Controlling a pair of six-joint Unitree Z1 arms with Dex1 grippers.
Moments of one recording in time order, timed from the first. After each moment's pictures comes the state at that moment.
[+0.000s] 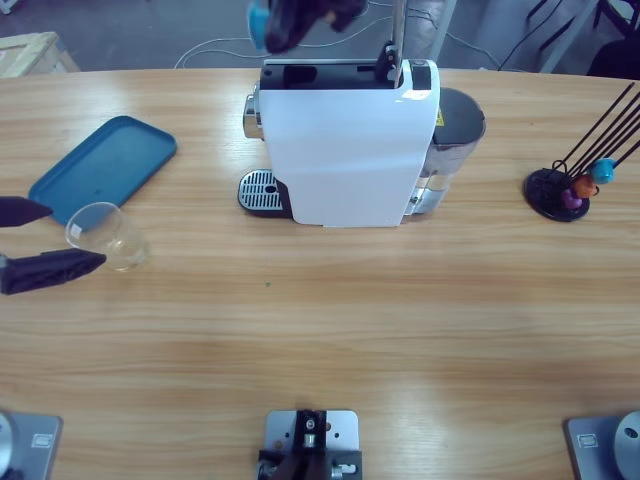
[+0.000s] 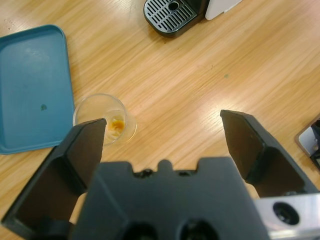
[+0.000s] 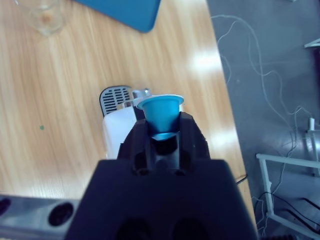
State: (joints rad) arm 0 -0.86 1.07 -0.75 0.50 0.11 -0.07; arm 1 0.85 1.96 -1.86 0.66 0.00 -0.61
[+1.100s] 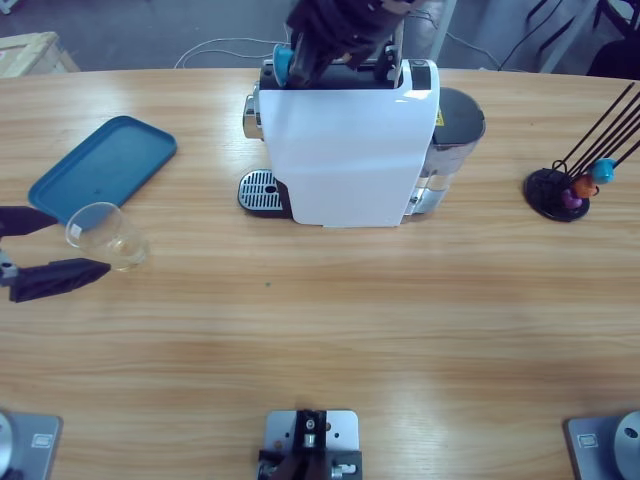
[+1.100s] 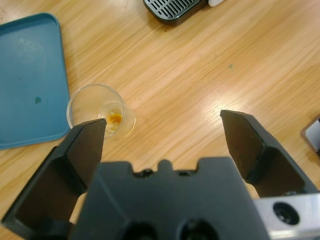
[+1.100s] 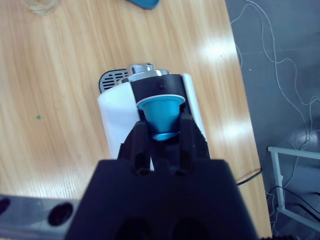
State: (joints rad) arm 0 -0.86 1.08 -0.72 0.49 0.11 -0.07; arm 1 0.81 1.97 -1.78 0.63 0.04 -0.61
